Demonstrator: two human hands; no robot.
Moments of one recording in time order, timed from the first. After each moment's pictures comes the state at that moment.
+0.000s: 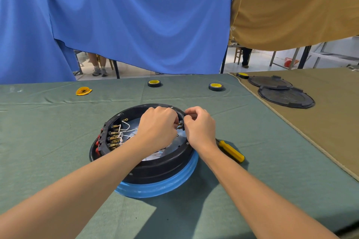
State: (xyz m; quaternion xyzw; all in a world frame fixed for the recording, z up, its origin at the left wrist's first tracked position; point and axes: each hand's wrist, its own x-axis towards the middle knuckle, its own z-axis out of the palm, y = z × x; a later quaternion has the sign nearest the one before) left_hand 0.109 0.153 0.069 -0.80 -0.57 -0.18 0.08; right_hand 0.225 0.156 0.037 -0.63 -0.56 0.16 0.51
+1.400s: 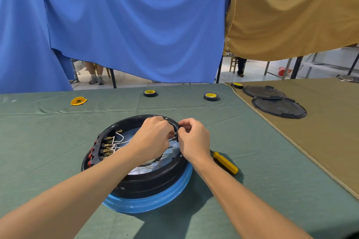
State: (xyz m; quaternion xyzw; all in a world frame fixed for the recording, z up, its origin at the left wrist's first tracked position) left_hand 0.104 0.162 0.072 -0.85 -0.51 -0.14 0.07; right_hand 0.227 0.154 0.039 -0.64 -0.57 0.16 0.49
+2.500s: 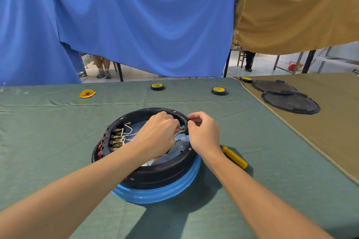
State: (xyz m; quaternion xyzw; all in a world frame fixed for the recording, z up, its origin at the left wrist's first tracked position) left_hand 0.096 0.157 0.064 -0.85 -0.50 -0.15 0.07; right_hand 0.228 0.155 0.035 -0.63 -0.55 0.19 0.51
